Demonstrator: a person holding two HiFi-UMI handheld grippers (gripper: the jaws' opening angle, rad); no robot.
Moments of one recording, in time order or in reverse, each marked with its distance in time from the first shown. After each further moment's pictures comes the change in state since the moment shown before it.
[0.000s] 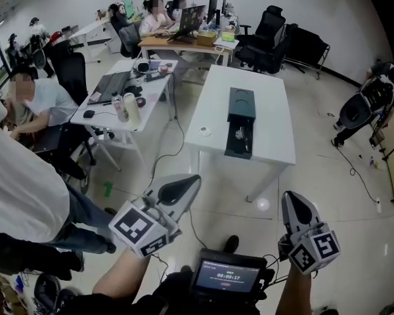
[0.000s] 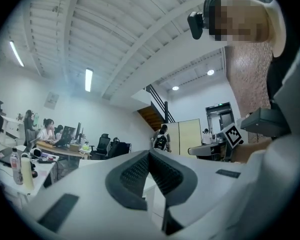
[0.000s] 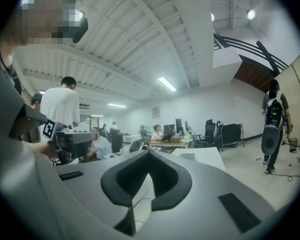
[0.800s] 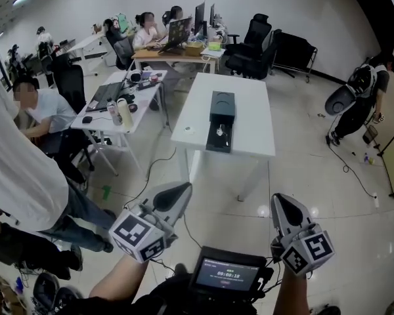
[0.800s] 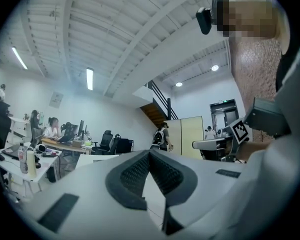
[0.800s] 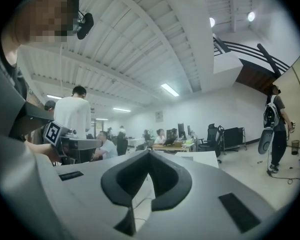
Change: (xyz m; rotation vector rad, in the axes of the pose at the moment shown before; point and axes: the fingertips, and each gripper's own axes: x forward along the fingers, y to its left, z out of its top) left arm -0.016 -0.178 0.017 -0.012 0.039 0.065; right arm -0.181 -0.006 0.039 -0.012 -0.040 0.040
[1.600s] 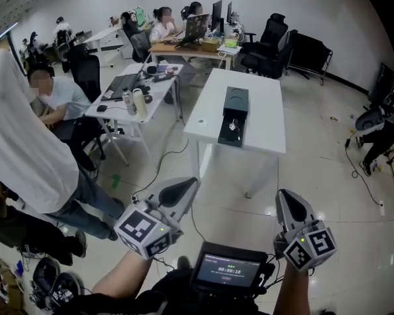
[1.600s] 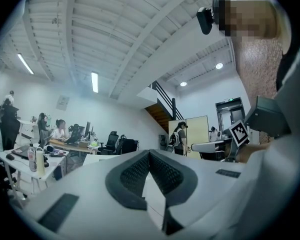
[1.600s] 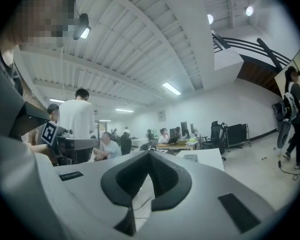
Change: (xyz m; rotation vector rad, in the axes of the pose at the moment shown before) left arm -0.029 -0.034 -0.002 0.004 -0.009 0.075; right arm -0.027 0.008 -0.009 0.037 0.002 0.041
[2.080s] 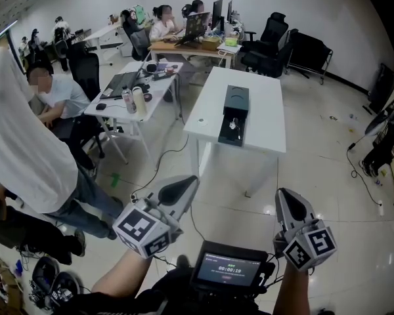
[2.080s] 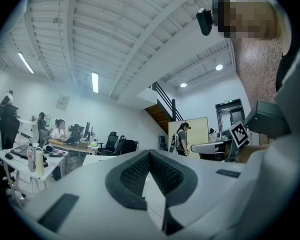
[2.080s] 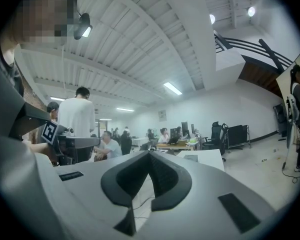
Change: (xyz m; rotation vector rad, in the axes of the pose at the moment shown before) left arm 0.003 0.009 0.003 -0.019 -0.007 -0.006; right arm 0.013 0.003 0.001 -0.017 0.006 0.005
